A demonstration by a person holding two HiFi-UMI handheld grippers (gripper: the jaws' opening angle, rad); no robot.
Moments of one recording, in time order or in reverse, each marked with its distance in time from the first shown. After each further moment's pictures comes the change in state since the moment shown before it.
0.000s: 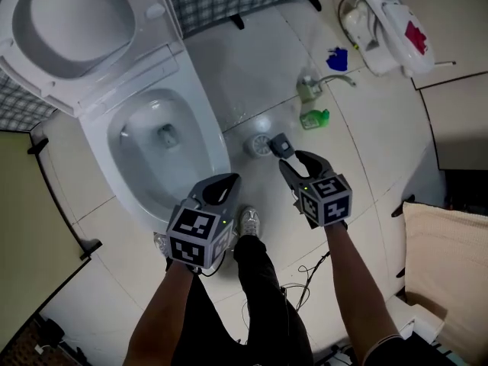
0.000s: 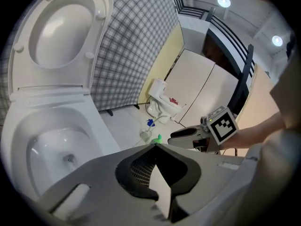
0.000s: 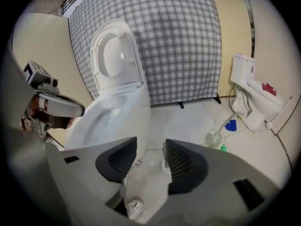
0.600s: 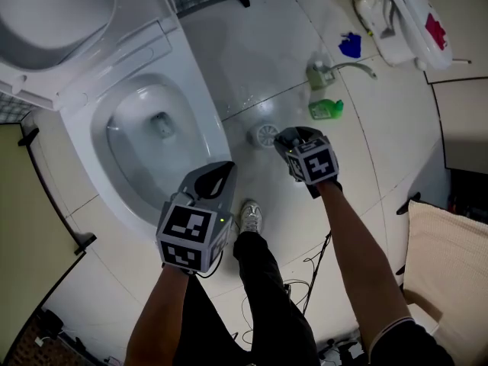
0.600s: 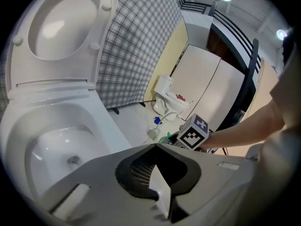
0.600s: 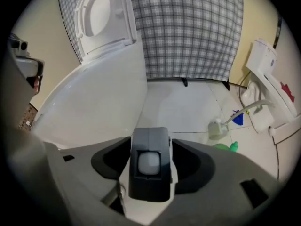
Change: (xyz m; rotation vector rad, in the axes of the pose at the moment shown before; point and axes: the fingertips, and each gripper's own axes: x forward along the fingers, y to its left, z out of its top) left arm 0.032 0.041 -0.006 0.007 0.019 0.068; right arm 0.128 -0.055 -0.062 -0.105 0.311 -0.022
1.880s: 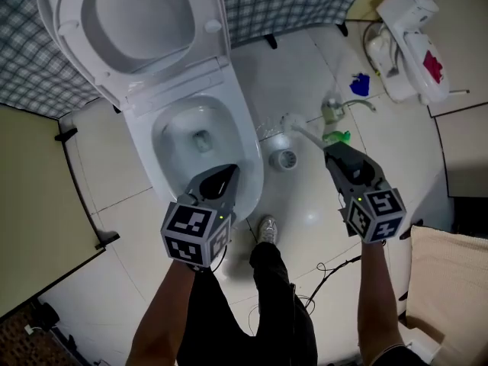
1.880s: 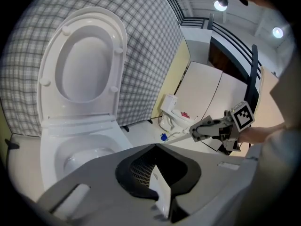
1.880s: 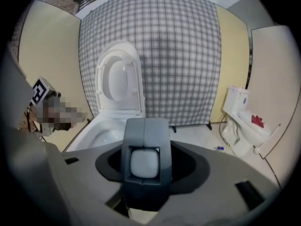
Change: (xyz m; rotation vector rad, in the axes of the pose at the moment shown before) left arm -0.124 0.013 0.070 -0.030 -0.166 0.093; right arm -0.269 0.040 0.106 0.025 -0.492 -0.105
